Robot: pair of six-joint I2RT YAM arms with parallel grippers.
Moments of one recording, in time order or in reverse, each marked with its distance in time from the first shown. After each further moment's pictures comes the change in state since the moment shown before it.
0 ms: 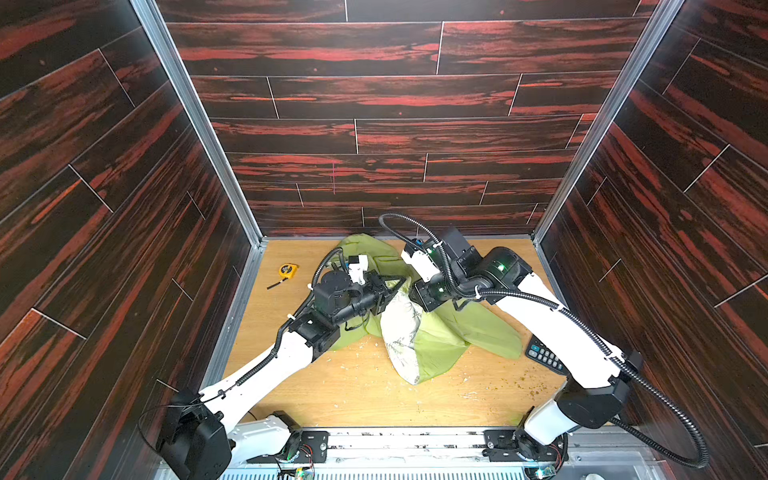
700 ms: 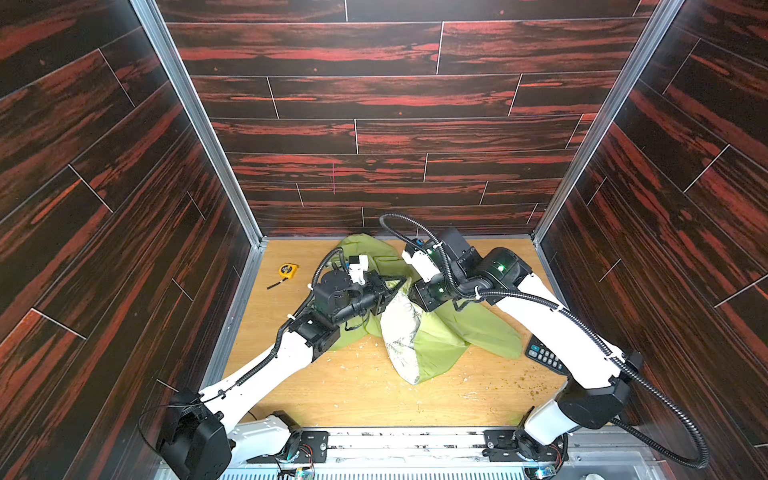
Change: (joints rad) left arm 0.000 0.000 0.000 0.000 0.007 0.000; right arm 0.000 -0.008 -0.012 0.009 0.014 0.003
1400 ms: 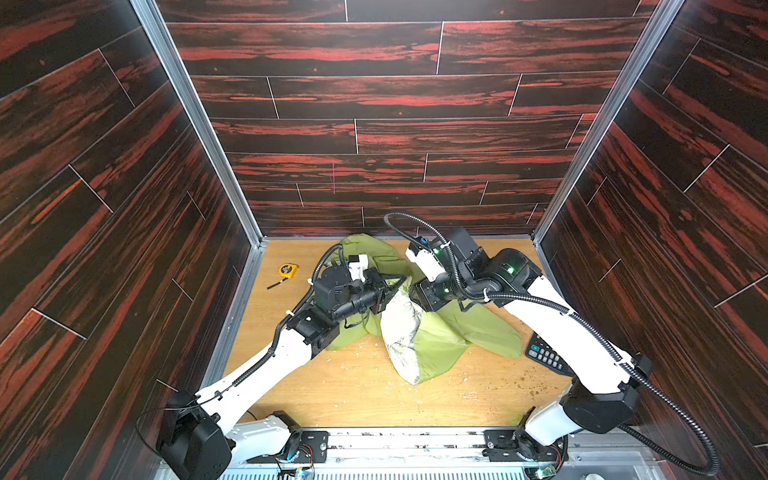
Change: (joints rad) left arm 0.000 0.000 0.075 -0.130 0.000 -0.069; right arm -0.008 -0.030 0.000 -0.001 0.029 -0.034
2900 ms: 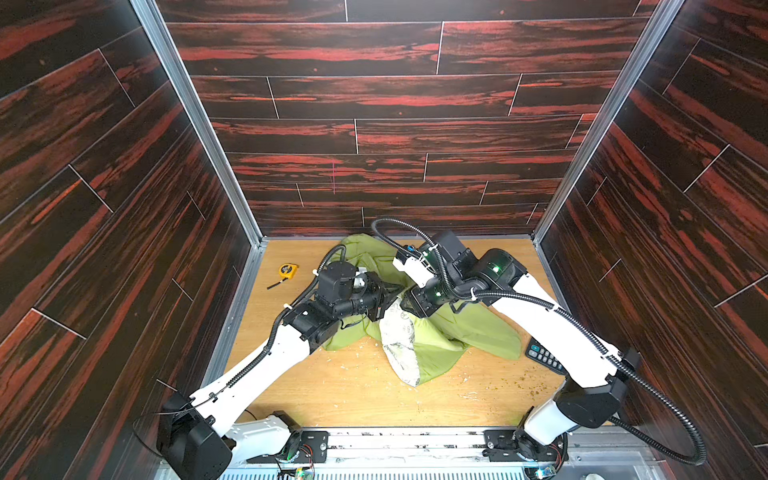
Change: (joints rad) left arm 0.000 0.005 0.072 -0.249 0.034 -0.141; right arm 0.027 0.050 -0.003 -0.001 -0.118 -0.048
